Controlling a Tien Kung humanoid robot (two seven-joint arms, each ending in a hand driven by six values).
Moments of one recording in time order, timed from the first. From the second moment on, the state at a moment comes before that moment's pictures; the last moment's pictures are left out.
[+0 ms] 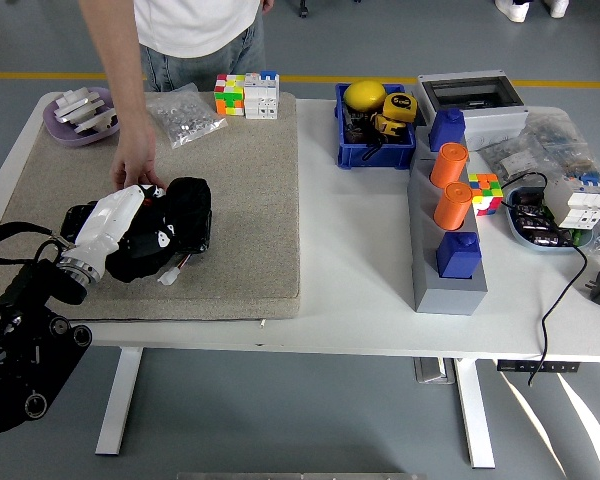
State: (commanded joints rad) left arm -0.28 0.19 -1.22 -1.10 2.05 0.15 -0.11; right arm -0.03 -0.18 1.68 0.18 -1.09 -0.04 -0.15
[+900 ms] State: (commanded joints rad) left arm -0.27 0.16 -1.26 -1.09 2.05 0.16 -0.12; right arm -0.04 -0.18 1.66 0.18 -1.08 -0.03 -0.17
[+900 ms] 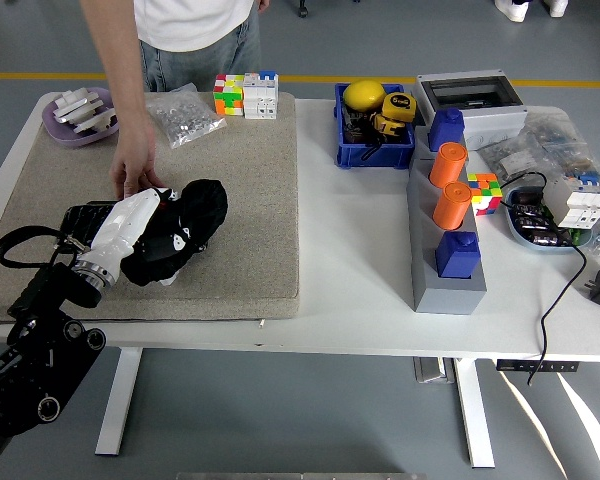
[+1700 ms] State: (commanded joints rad) left arm -0.25 0.20 -1.47 -0.99 2.06 0.19 -0.16; right arm -0.05 -0.18 1.66 0.18 -1.13 -0.03 -0.21
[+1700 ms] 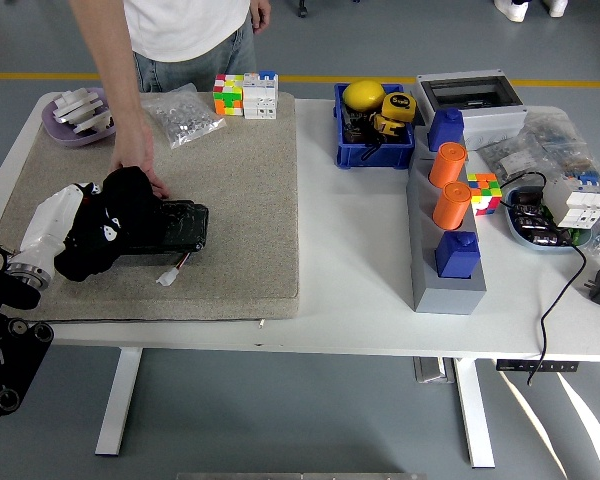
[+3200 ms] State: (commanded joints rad) left arm -0.25 0.19 -1.52 -0.98 2.07 0.19 -0.16; right arm -0.05 -0.18 1.65 0.18 -1.10 -0.02 -0.20
